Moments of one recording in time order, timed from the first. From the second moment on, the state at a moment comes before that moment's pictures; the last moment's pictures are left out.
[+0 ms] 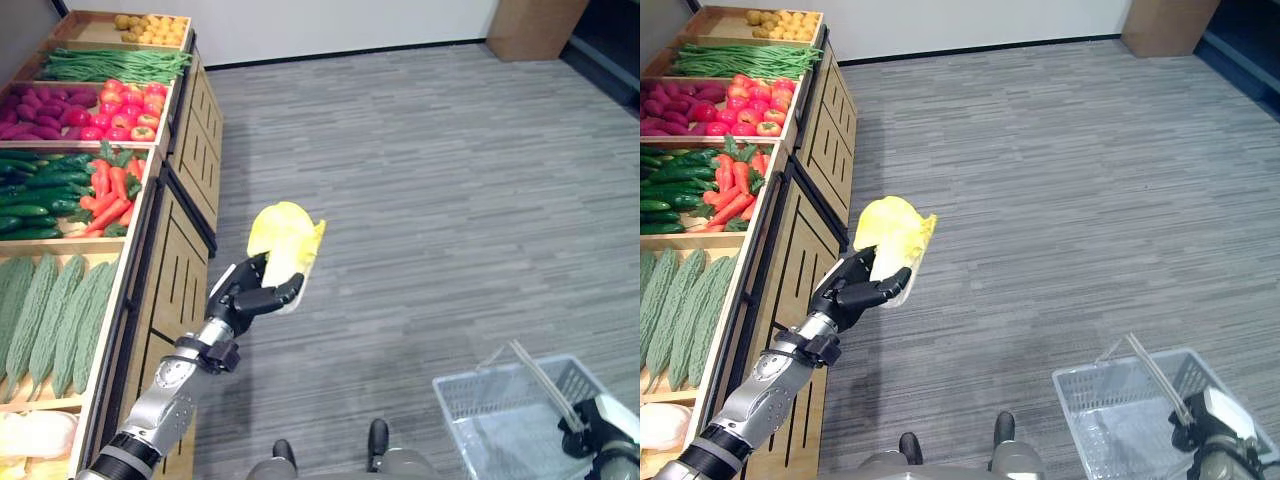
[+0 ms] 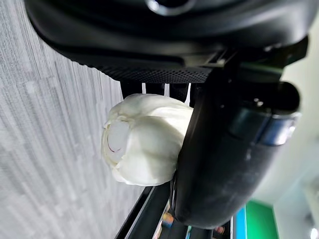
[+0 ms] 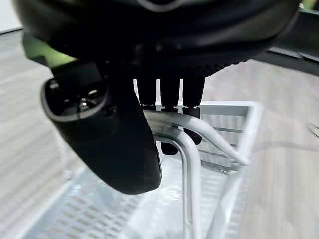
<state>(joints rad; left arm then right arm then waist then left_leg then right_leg) -0.03 0.66 -0.39 0.05 -0.82 -0.18 -0.14 0.10 -0.82 0.18 0.92 -0.29 -0.09 -0.27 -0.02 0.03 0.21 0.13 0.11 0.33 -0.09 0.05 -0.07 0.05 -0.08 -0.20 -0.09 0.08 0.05</state>
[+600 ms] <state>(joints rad) -0.66 0.93 -0.84 -0.13 -0.19 -0.35 -0.12 -0.36 -0.95 0.55 0.79 -0.43 -0.22 -0.25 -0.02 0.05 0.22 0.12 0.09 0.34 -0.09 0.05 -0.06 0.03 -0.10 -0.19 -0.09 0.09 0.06</state>
